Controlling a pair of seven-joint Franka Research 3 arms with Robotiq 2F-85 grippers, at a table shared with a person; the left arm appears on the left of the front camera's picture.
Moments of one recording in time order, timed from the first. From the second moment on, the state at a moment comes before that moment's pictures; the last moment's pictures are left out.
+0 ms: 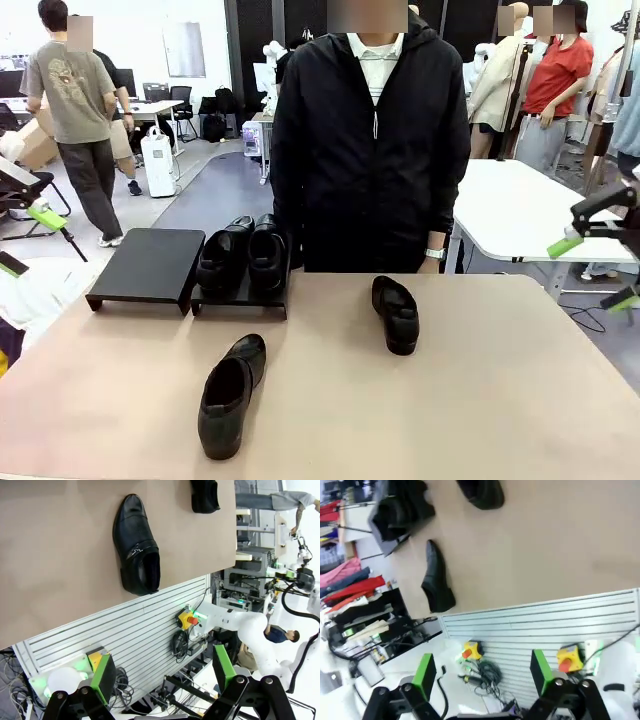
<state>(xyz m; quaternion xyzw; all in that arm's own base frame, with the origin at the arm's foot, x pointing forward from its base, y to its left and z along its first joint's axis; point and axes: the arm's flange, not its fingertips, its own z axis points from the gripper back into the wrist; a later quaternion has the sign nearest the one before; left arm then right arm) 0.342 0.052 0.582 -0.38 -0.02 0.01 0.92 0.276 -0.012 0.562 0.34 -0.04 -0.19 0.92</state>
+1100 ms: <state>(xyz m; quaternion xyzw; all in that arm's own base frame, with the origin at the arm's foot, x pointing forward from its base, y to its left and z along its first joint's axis) 0.347 0.031 0.583 -0.37 -0.01 0.00 0.93 0.275 -0.004 0.569 0.34 -0.03 -0.19 0.92</state>
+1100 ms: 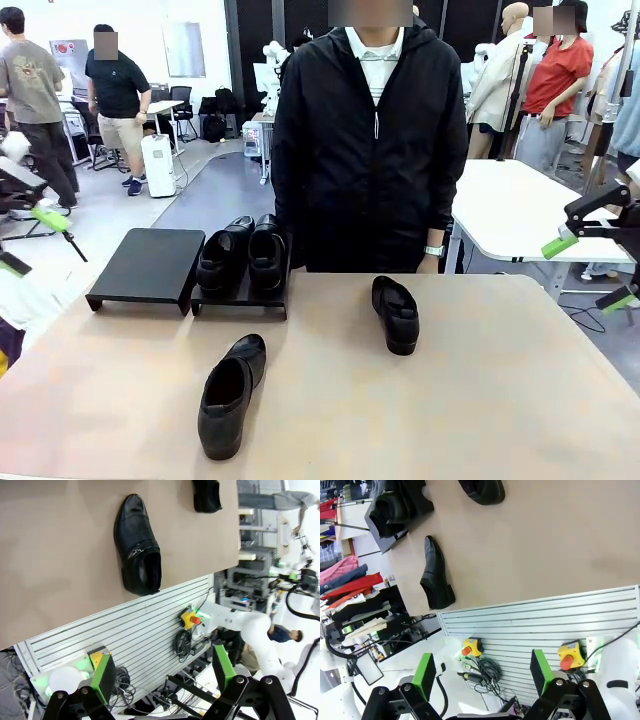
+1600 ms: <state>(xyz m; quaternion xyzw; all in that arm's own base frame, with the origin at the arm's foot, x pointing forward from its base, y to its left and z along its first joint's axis) 0.307 -0.296 0.516 -0.12 0.08 -0.08 0.99 0.276 -0.004 0.568 0.34 -0.03 -0.19 0.92</state>
